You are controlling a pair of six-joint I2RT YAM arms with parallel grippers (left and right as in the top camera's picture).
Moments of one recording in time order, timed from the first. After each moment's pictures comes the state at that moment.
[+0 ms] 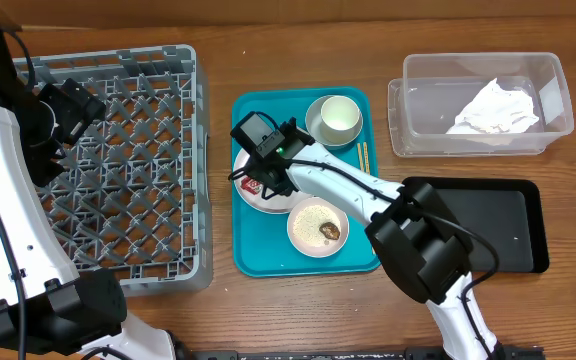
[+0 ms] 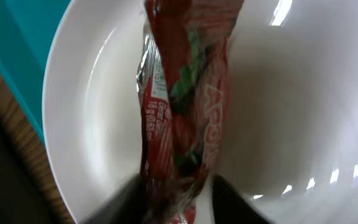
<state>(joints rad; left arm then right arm) 0.37 1.79 2.15 -1.69 0.12 -0.58 0.78 2.23 1.70 -0.68 0.07 1.28</state>
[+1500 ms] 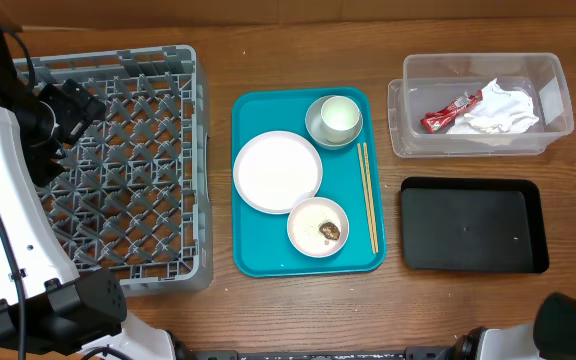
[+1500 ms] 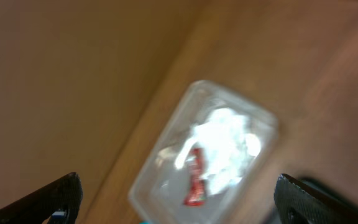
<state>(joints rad) 0.37 1.79 2.15 -1.69 0.12 -0.58 -0.39 1.64 2.19 -1.30 0.06 0.77</state>
